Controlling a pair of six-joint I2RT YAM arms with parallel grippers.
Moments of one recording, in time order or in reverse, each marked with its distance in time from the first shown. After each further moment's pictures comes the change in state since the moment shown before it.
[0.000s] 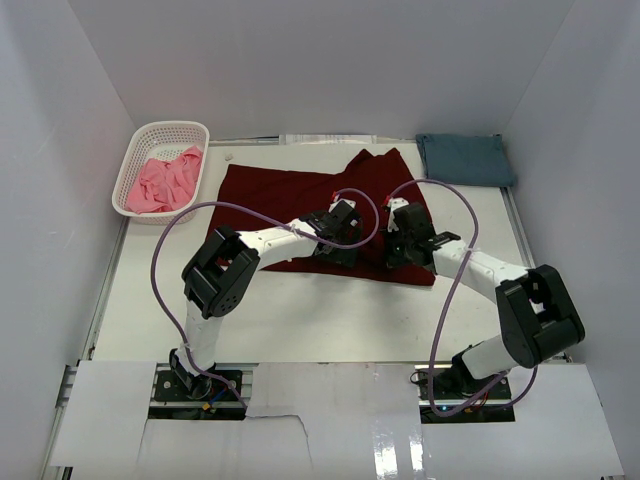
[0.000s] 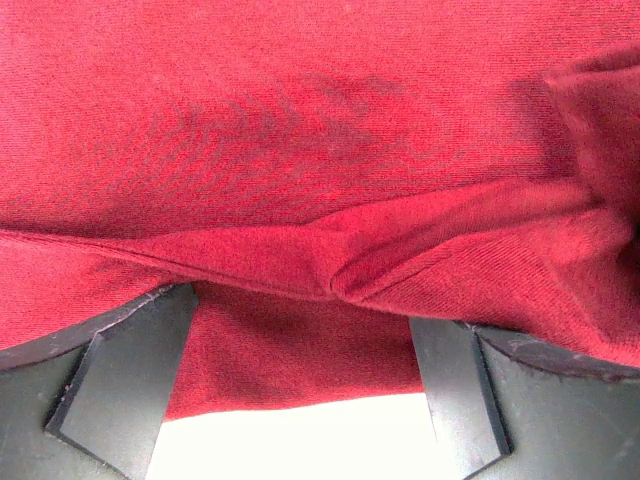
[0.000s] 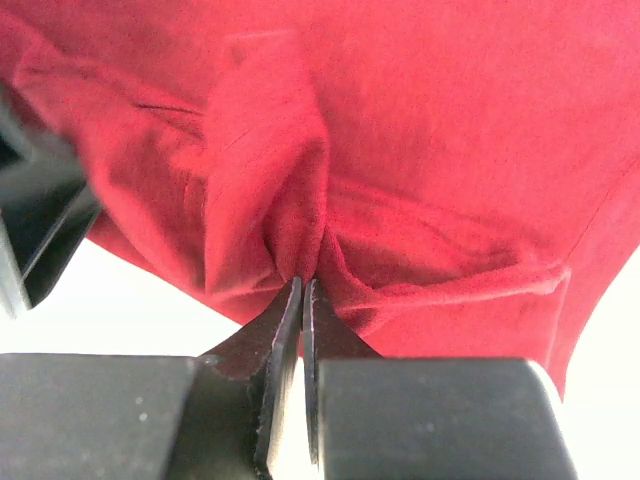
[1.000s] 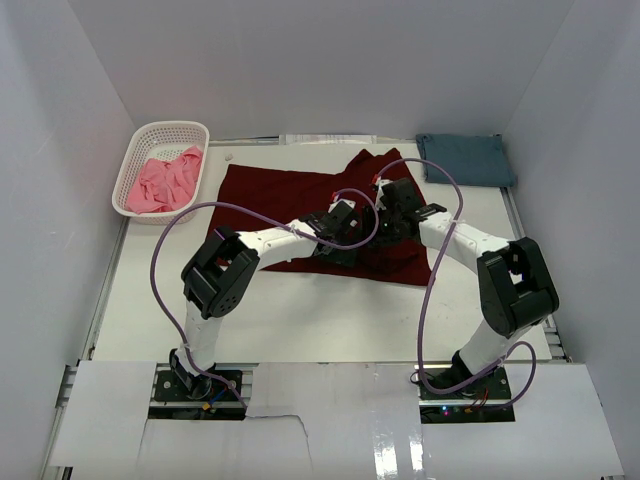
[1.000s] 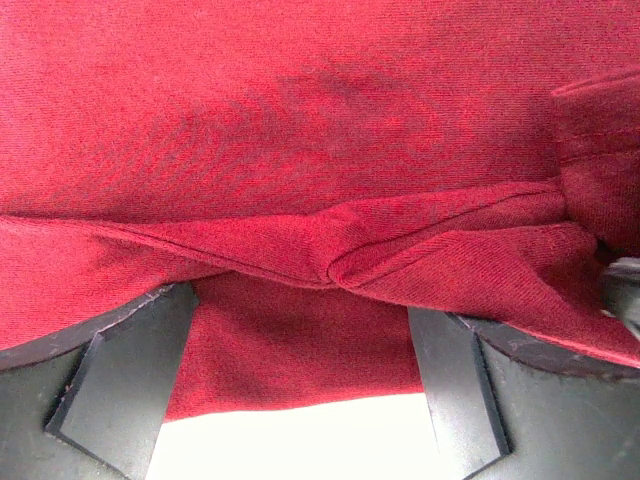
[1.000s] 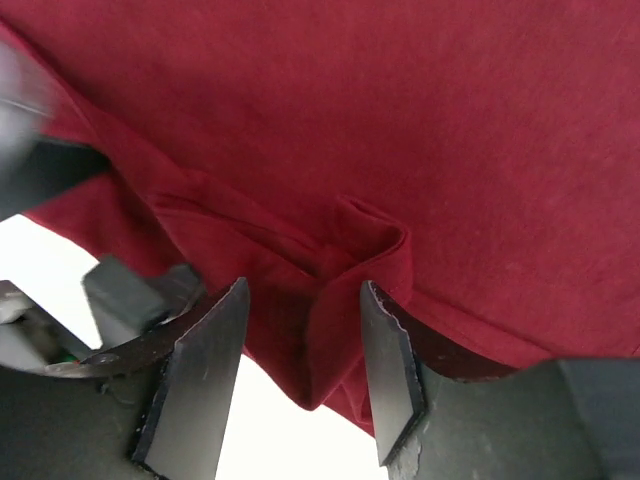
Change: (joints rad) left arm 0.000 -0.003 -0.015 0.010 -0.001 -0.001; right arm -0.009 0.170 0.272 -0.102 -0.121 0.062
